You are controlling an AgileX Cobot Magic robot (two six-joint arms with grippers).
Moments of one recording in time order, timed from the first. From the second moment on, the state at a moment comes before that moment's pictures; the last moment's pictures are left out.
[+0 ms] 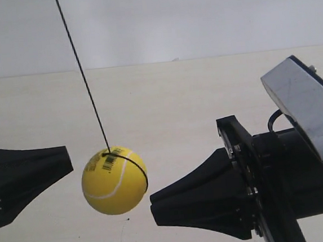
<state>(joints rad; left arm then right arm) -0.03 1.05 -0.20 1.25 -1.21 -0.70 0.49 1.25 -0.45 -1.39 -1.18 0.95</state>
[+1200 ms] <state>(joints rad) -0.09 0.99 -0.16 1.28 -1.21 -0.71 0.49 1.29 -0.45 -1.28 -1.15 0.89</state>
